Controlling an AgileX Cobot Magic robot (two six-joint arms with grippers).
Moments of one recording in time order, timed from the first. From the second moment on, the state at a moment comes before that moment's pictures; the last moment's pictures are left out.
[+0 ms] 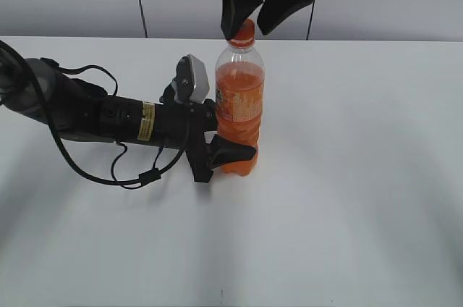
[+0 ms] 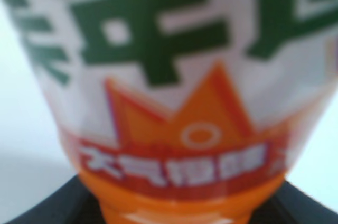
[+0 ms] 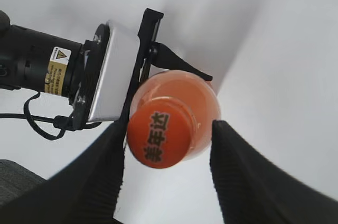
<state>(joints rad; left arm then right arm) -0.36 2.27 -1.18 1.36 -0.94 -0.60 0.62 1.95 -1.90 0.14 1.23 0.10</state>
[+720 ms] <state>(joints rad) -0.36 2.27 -1.18 1.36 -0.94 -0.60 0.62 1.95 -1.90 0.17 1.23 0.07</state>
